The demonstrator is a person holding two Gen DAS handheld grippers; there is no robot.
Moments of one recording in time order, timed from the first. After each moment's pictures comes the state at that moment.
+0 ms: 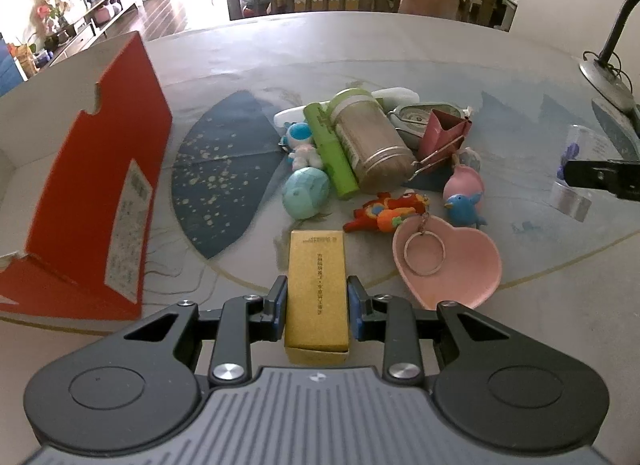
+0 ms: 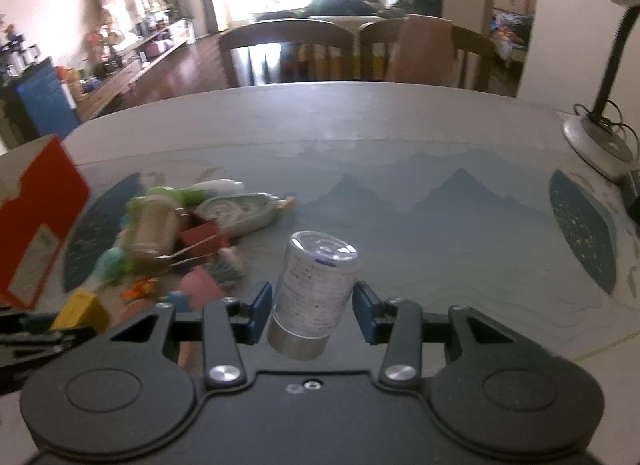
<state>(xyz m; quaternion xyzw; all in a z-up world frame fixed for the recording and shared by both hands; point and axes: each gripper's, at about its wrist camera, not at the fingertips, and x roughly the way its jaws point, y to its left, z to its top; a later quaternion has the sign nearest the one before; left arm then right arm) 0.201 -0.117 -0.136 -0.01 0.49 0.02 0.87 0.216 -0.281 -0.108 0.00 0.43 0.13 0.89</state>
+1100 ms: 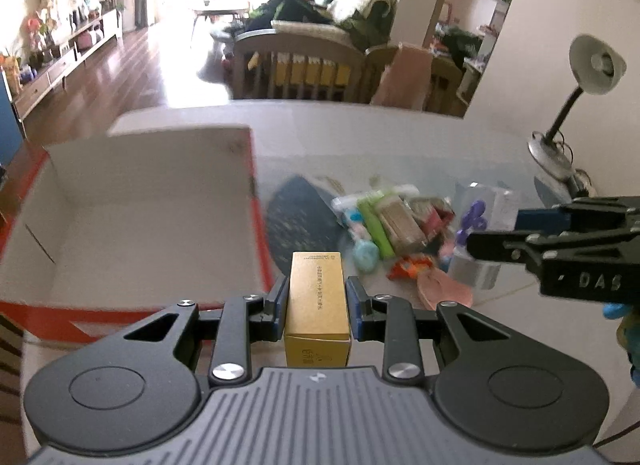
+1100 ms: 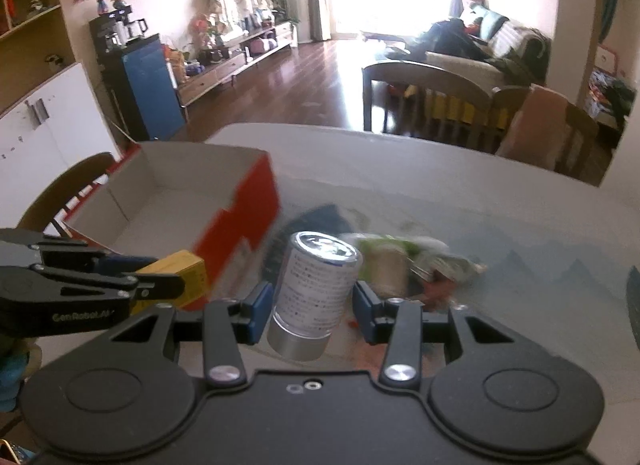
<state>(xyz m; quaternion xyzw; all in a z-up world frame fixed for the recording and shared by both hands) 0.133 0.016 -0.019 -0.06 0.41 -0.05 0.91 0.154 -0.111 -0.004 -0.05 0.39 0.26 0.88</state>
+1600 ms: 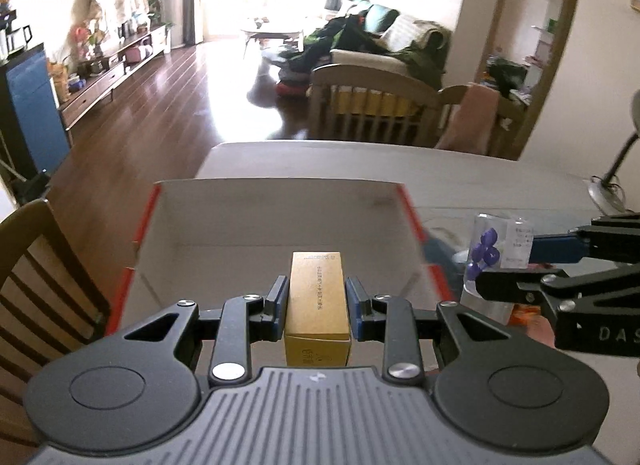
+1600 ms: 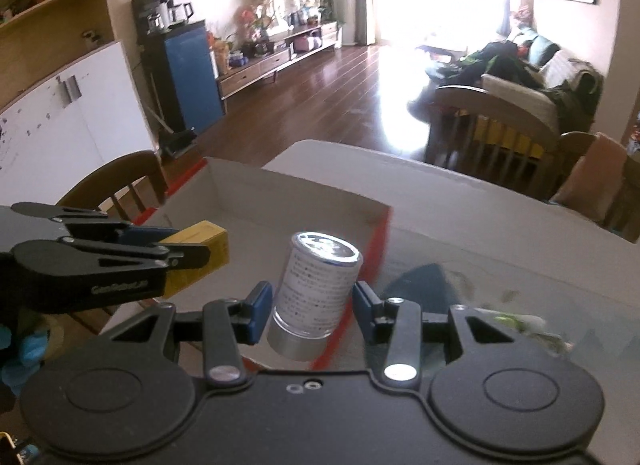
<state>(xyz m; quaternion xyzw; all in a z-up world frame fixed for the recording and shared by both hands) 0.160 0.146 -0.009 -0.06 0.39 0.02 0.92 0.191 0.029 -0.002 -0.09 0.40 0.30 0.86</state>
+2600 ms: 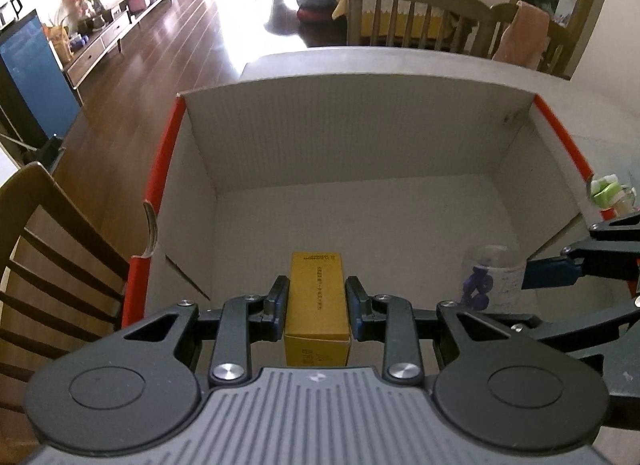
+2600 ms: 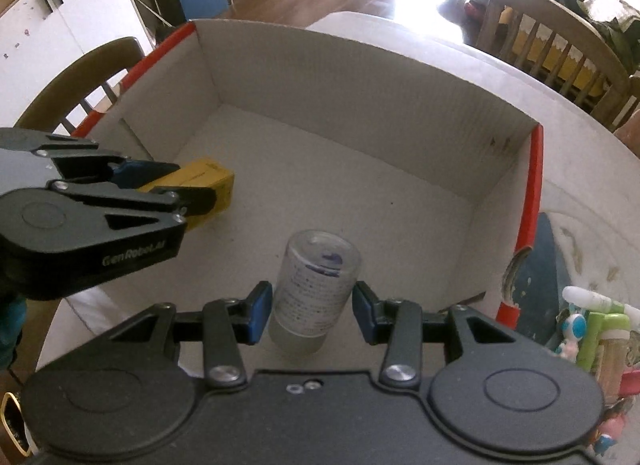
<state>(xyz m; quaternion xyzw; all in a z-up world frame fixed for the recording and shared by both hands) 0.213 0.208 -0.105 -0.02 0.50 0.04 0.87 0.233 0.131 -0.109 -0.15 0.53 0.28 0.78</state>
